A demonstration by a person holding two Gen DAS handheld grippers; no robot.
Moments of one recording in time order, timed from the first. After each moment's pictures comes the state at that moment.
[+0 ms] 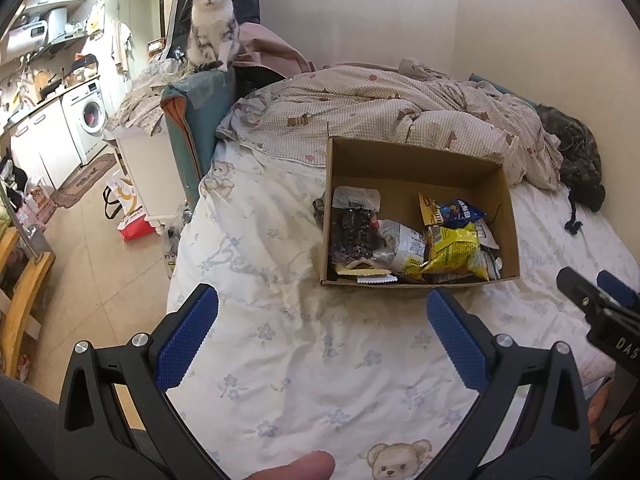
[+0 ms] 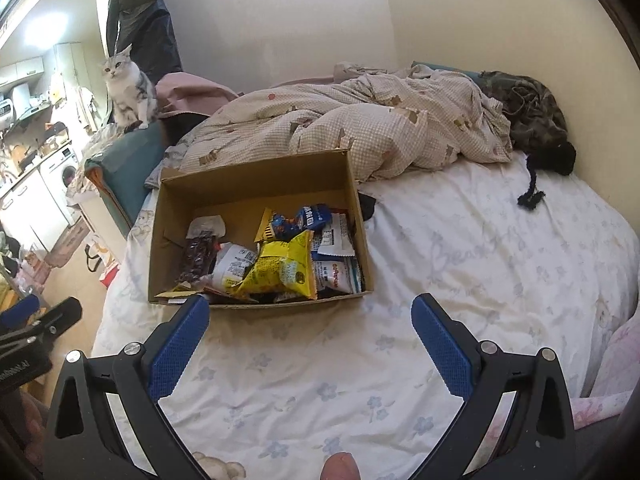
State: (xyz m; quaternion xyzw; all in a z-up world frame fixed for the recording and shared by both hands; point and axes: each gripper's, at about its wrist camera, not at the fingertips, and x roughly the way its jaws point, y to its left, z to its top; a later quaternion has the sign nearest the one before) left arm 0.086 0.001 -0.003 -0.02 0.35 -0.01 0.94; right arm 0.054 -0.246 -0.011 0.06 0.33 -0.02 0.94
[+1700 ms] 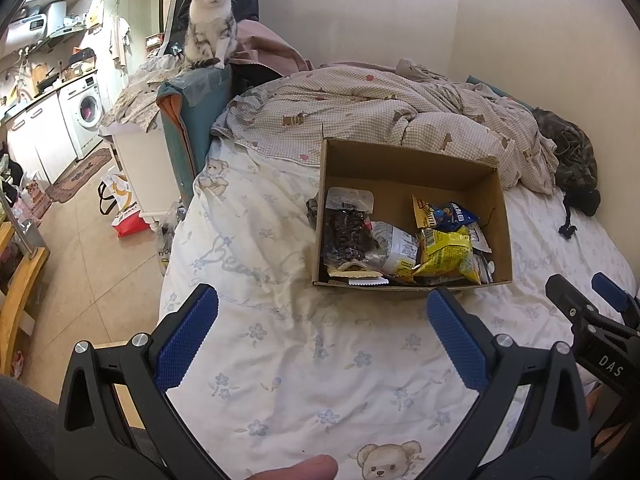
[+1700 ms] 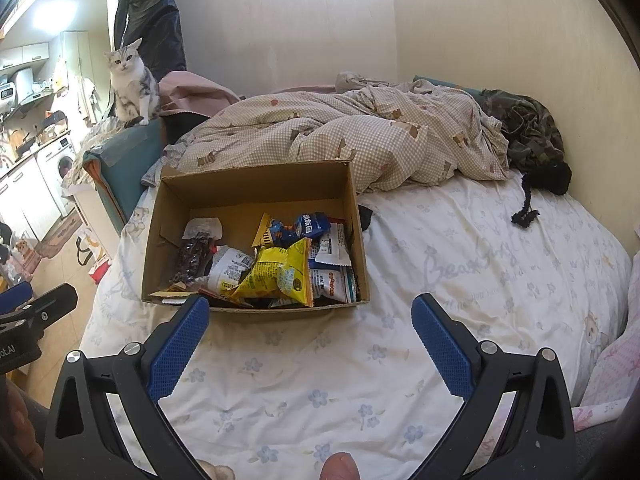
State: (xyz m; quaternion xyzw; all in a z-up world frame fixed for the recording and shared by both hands) left arm 0.088 -0.002 0.000 -0.03 0.36 -0.02 0.93; right arm 0.054 -0.240 -0.009 0.03 0.32 -0.02 0.95
